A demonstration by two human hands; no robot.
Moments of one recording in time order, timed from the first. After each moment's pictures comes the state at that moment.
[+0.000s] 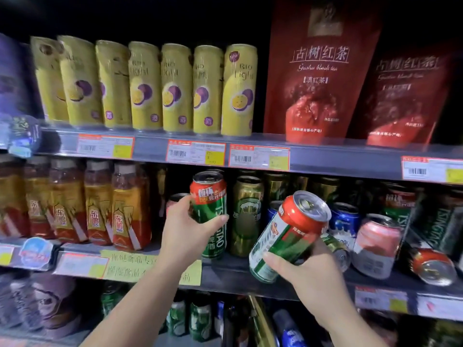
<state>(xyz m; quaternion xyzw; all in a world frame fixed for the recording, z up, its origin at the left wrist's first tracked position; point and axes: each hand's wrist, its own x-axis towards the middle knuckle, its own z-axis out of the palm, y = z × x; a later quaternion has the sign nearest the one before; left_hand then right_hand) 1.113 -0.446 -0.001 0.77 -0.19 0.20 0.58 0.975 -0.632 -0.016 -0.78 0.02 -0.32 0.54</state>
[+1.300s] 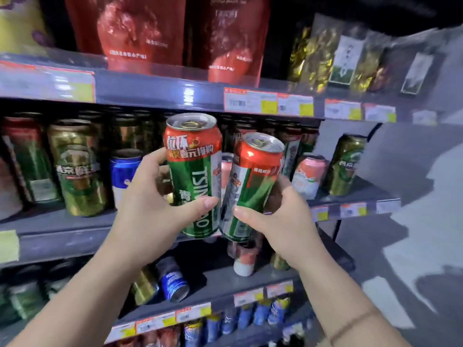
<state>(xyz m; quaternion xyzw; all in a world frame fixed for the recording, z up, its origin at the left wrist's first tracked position) 0.969 -0.602 0.001 0.67 -0.41 0.09 0.61 0.839 -0.775 -0.007 -0.79 0.16 -0.36 0.47</state>
